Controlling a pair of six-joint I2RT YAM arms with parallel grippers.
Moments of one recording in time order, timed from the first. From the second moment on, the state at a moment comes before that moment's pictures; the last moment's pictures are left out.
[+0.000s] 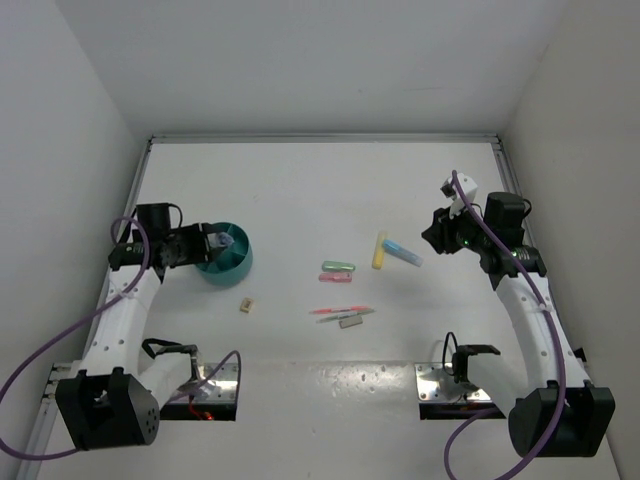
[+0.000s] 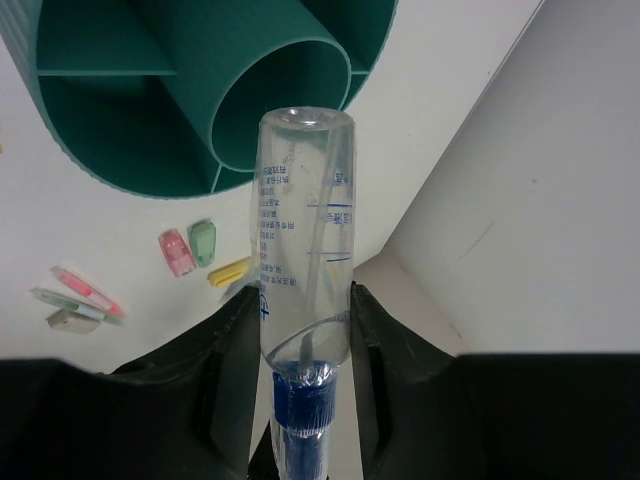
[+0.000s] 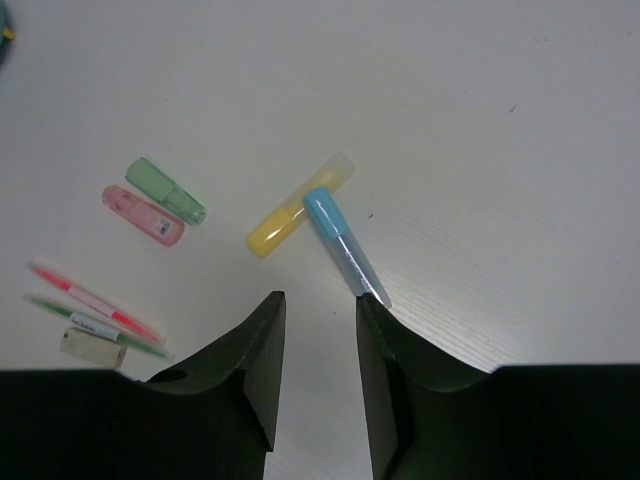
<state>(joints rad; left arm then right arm) 0.11 0.98 0.84 -0.74 0.26 -1.68 -0.03 0.97 0.77 -0.42 -0.52 -0.27</state>
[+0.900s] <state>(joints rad) 0.11 1.05 0.78 -0.64 0.27 -1.68 -0.03 0.97 0.77 -0.42 -0.52 -0.27</state>
